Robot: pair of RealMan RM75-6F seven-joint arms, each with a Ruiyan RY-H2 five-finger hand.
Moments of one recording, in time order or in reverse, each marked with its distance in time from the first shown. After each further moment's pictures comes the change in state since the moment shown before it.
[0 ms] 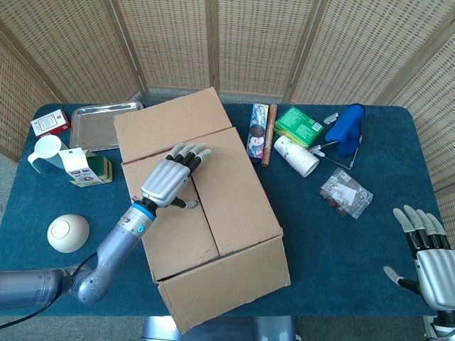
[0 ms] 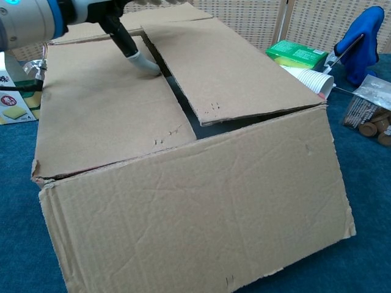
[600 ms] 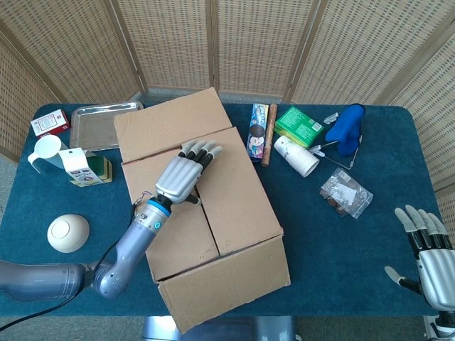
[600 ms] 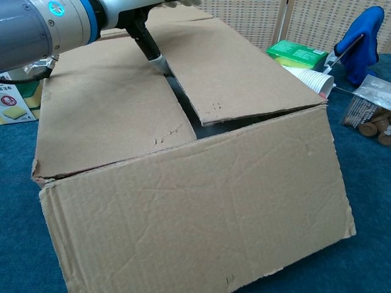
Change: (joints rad) left arm -0.054 -0.111 -0.036 0.093 -0.050 0.013 0.074; right arm -0.001 0.009 -0.002 0.001 -0.003 0.002 0.025
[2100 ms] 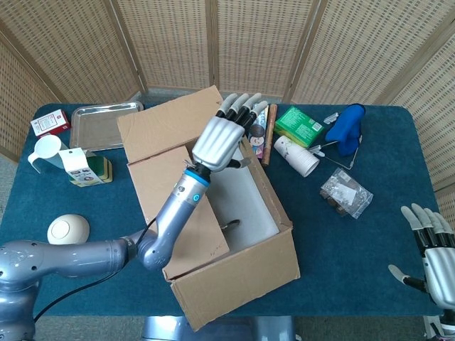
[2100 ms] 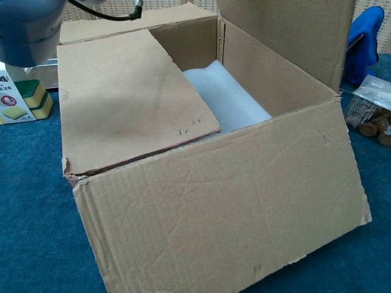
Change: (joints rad) left arm -0.222 -0.167 -0.215 0.301 0.085 -0.008 -0.035; right arm 0.005 0.016 0.010 0.001 0.039 -0.014 0.039
